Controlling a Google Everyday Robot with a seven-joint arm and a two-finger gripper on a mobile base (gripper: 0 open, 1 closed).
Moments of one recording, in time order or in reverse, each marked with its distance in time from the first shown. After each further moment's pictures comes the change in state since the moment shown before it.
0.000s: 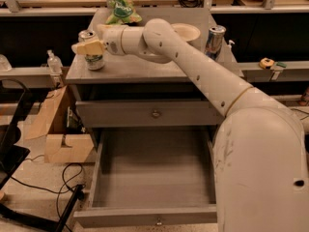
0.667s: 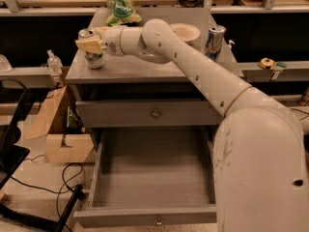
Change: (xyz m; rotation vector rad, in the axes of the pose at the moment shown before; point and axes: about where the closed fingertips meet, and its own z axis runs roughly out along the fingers) arm 0.001 0.004 0.004 -0.007 0.002 0.000
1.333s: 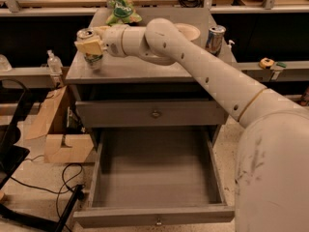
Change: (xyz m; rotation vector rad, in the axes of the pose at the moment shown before) arm -0.015 0.024 -0.017 0.002 -0.006 -0.049
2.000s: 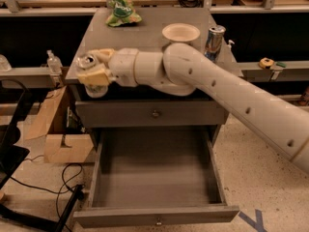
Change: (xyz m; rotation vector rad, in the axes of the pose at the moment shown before) arm 0.006 0.103 -0.075 -0.100 -0.047 -0.096
